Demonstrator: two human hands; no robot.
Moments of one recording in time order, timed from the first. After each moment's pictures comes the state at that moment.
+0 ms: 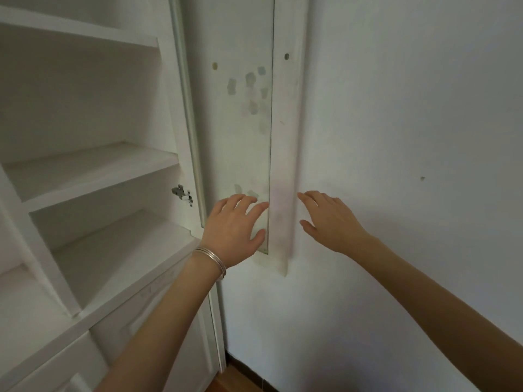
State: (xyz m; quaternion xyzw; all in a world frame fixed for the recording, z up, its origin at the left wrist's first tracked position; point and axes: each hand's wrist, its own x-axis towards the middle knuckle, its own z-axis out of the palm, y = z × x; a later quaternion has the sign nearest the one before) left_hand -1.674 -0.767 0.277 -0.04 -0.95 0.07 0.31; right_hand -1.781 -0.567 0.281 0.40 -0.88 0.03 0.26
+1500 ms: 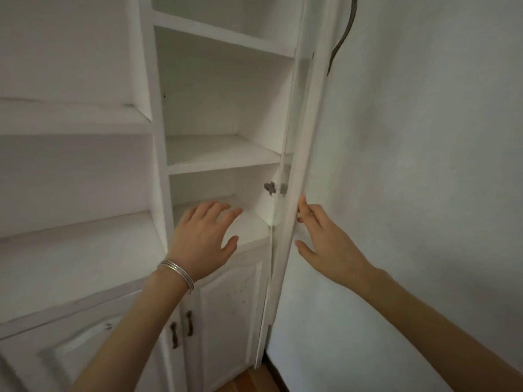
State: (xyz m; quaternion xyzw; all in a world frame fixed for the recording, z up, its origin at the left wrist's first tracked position) left_hand -1.526 -0.859 0.272 0.22 -0.93 0.09 0.29; right_hand -1.711 -0.689 0.284 0.63 -0.73 0.19 0.19
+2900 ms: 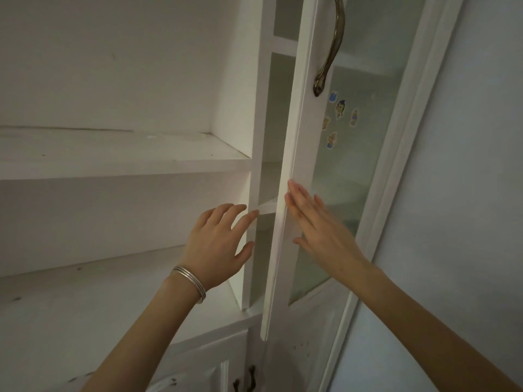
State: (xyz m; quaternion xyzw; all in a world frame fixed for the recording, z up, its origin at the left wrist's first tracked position) left_hand -1.462 -1.040 0.289 0.26 -0.91 0.16 0.29; right_hand -1.658 -0.935 0.305 0.67 -0.64 0.09 0.37
